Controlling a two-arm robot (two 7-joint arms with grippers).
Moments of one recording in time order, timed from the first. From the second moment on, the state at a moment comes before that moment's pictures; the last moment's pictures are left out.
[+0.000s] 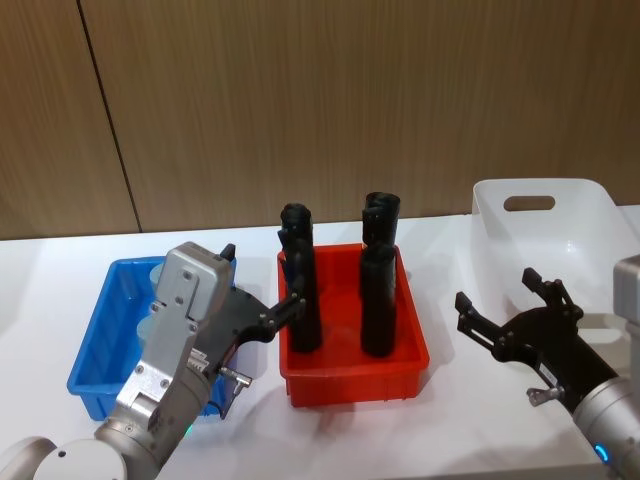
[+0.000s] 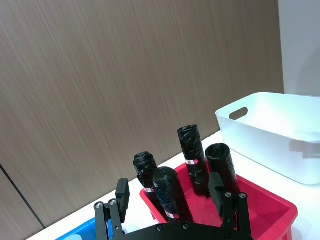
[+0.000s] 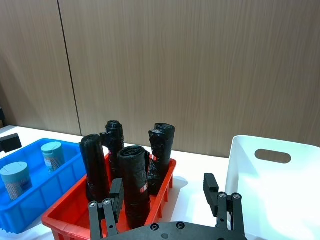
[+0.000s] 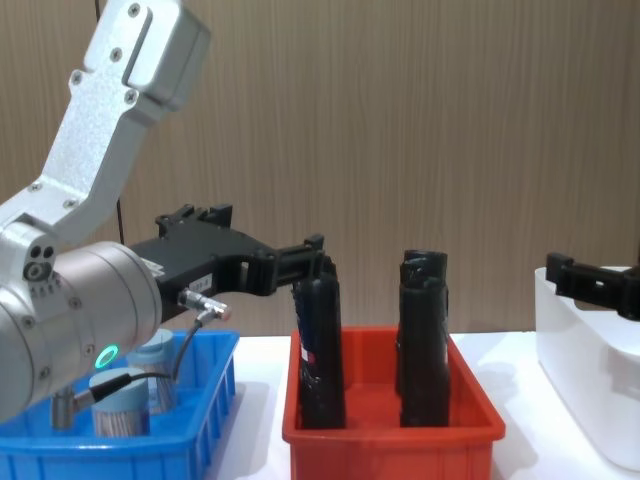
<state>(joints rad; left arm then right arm) -0.24 0.38 0.45 -1.63 -0.20 0.01 -0.01 -0.01 0.34 -0.23 -1.77 0.29 0.03 0.07</state>
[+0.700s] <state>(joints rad) -0.24 0.38 0.45 -1.63 -0.20 0.01 -0.01 -0.01 0.34 -0.23 -1.77 0.29 0.03 0.07</state>
